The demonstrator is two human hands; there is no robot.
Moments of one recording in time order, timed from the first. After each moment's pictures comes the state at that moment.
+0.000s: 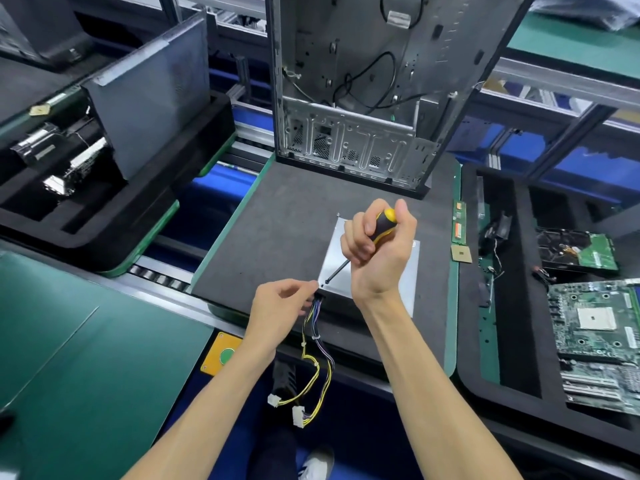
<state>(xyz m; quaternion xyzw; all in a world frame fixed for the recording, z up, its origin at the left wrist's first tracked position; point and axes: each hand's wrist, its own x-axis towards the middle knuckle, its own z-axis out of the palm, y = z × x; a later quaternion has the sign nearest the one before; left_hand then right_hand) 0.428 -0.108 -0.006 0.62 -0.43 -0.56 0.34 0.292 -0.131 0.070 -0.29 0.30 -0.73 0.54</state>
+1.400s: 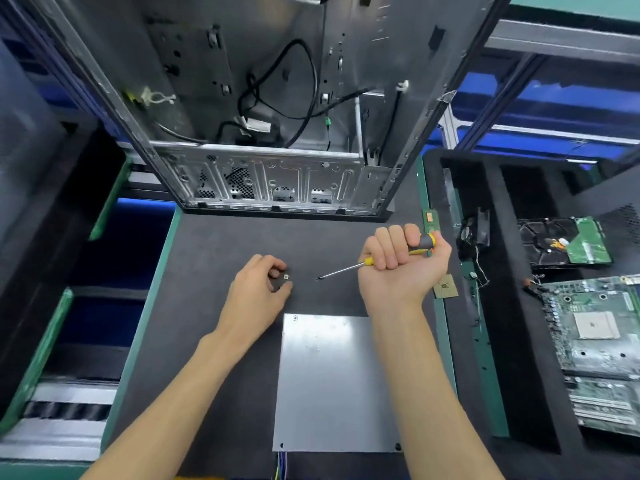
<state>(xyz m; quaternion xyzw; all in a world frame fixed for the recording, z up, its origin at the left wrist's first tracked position) 0.355 -0.320 -0.044 0.53 -0.76 -0.33 0.18 0.172 -0.264 0.036 0.13 0.19 -0.85 0.47</state>
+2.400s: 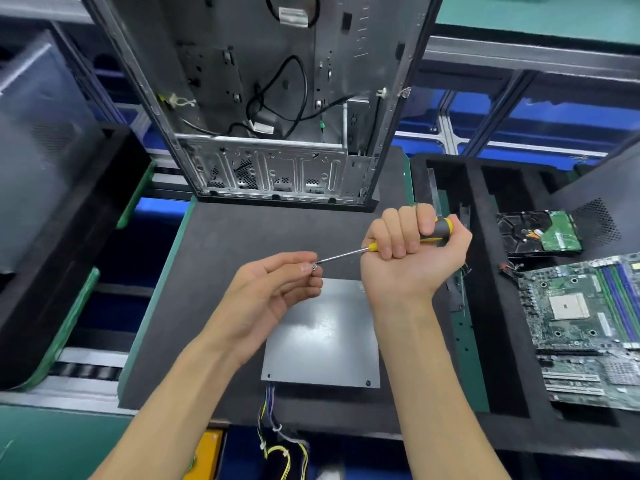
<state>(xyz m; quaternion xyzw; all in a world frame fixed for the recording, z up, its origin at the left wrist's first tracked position) 0.357 -0.227 0.067 0.36 -0.35 -0.81 0.32 0.184 -0.195 0.102 0.05 0.12 -0.86 0.48</state>
